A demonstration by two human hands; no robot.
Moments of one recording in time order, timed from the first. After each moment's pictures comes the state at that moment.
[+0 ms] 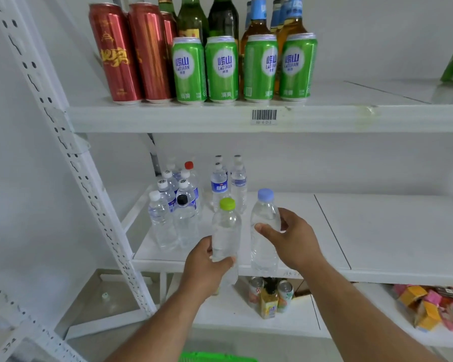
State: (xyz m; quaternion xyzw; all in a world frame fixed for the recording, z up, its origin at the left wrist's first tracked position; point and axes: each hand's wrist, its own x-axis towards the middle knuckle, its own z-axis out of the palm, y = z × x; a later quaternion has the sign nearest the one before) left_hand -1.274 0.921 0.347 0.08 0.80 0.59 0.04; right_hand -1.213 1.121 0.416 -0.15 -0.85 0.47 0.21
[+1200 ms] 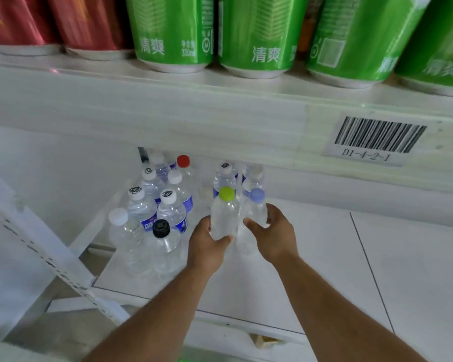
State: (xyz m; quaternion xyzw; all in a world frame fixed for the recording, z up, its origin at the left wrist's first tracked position) left_hand -1.497 1.005 0.281 -0.01 0.80 0.60 0.01; right_hand -1.458 1.161 0.333 -0.19 -0.84 0.49 0.13
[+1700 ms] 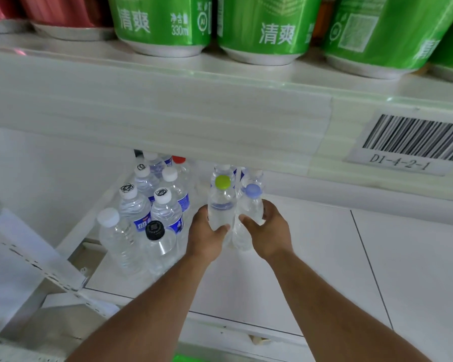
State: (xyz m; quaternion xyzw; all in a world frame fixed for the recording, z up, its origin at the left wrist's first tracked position) left_hand -1.529 1.014 0.275 0.01 0.82 0.57 0.01; right_hand -1.478 1.161 0.317 -0.20 -0.83 0.50 0.12
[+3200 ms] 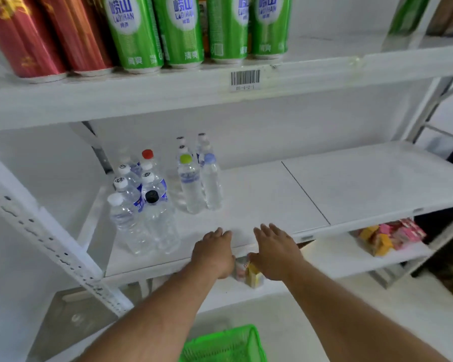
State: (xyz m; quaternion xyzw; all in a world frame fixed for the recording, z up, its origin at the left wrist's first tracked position) left_hand -1.338 0.960 0.324 0.36 0.92 0.04 0.15; right_hand -1.237 1.098 0.315 -0.20 -0.97 0.11 -0.03
